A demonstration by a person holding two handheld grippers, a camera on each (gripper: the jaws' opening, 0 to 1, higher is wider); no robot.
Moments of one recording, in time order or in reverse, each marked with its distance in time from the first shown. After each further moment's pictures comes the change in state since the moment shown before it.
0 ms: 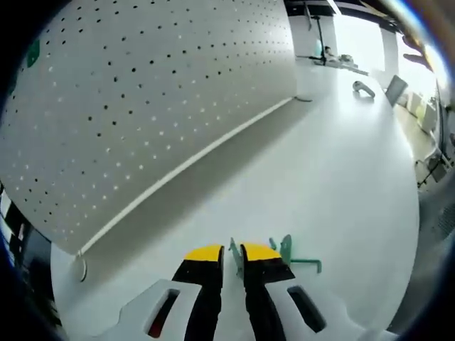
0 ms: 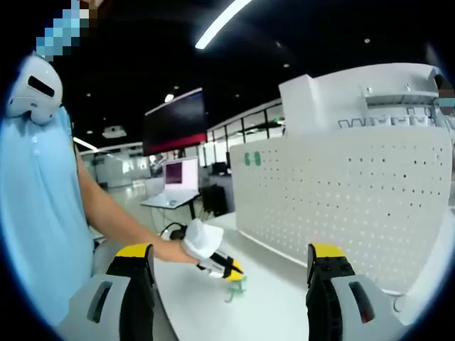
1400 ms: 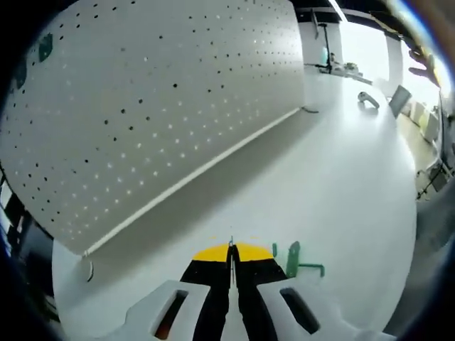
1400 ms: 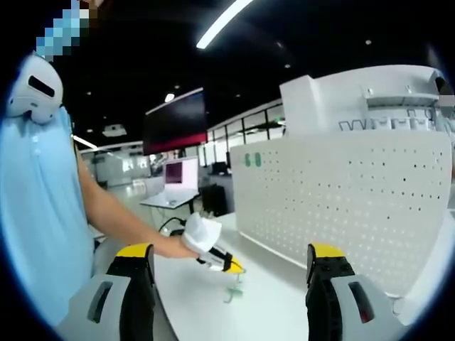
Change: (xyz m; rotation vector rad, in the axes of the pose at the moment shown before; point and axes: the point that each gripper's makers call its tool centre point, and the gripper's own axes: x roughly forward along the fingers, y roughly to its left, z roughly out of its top) left arm -0.017 0.017 0.016 -0.053 -0.066 0.013; right arm 0.002 0.002 0.006 -0.014 -0.001 0.006
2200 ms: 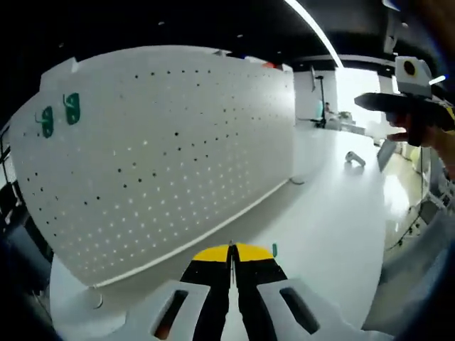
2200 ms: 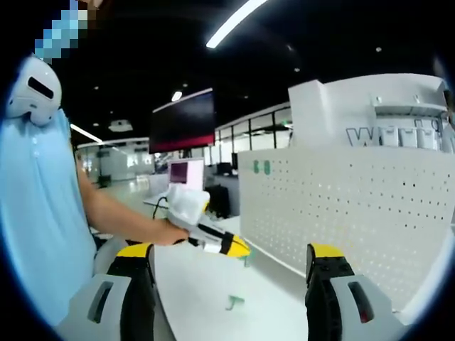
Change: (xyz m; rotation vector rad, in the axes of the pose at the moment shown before) left arm -0.071 -0.009 0.093 -0.057 -0.308 -0.060; right arm 0.010 0.013 0.019 -0.052 -0.001 0.028
